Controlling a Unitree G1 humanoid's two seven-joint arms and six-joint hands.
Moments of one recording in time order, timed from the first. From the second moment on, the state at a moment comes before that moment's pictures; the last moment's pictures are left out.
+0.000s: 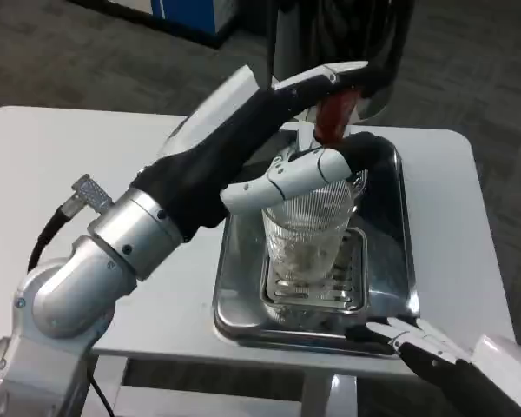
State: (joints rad) left arm -0.59 0.42 -0.10 -0.19 0.13 -0.08 -0.41; right arm 0.47 -0.33 -0.08 -1.03 -0.49 0.16 0.59
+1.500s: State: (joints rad) left arm -0.61 0.51 -0.13 -0.19 0.18 -0.11 -0.41; right arm 0.40 -0.33 -0.03 -1.03 -0.52 0.24 0.56
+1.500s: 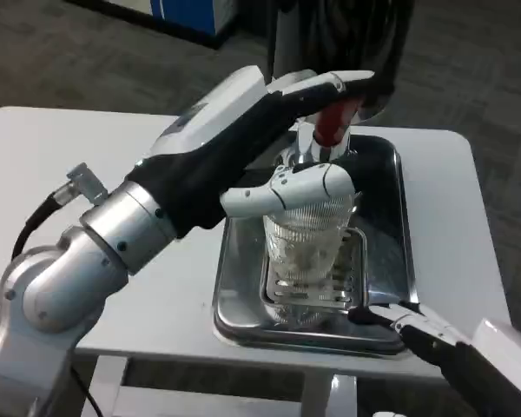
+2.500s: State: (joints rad) left arm -0.60 0.55 -0.15 -0.20 0.24 -0.16 -0.41; right arm 0.39 -0.32 -0.02 -1.03 -0.53 0.27 0.55
